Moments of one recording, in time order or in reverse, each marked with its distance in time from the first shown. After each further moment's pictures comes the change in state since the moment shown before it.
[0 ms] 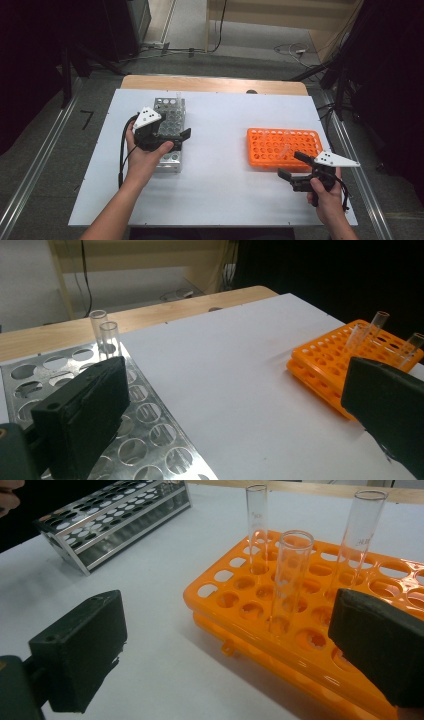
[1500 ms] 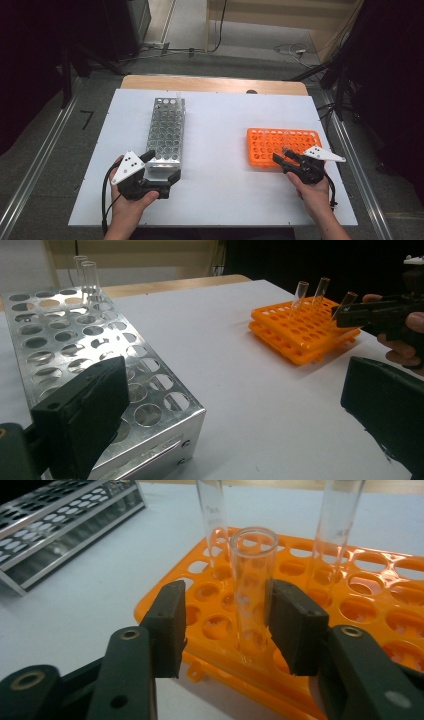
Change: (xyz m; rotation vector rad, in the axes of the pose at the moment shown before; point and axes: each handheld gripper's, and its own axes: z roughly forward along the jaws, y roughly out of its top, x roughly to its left) left arm -0.038 -0.064 -0.068 -0.016 -0.013 -0.007; right arm -0.003 -0.002 0.032 -0.001 -0.155 0.056
